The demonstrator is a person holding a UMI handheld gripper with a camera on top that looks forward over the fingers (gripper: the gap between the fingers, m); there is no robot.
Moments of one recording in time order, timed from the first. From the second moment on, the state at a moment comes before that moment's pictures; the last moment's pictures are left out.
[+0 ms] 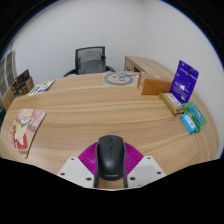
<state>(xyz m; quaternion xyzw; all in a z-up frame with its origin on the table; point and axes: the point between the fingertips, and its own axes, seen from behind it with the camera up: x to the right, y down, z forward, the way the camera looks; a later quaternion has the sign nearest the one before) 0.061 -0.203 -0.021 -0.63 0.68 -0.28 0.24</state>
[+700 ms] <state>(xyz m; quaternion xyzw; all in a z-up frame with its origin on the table) 0.132 0.049 0.139 -0.66 0.59 -0.29 0.35</state>
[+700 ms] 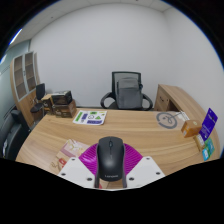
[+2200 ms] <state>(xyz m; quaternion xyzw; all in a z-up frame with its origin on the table) -0.194 -0.025 0.221 -0.64 0.65 -0.32 0.26</state>
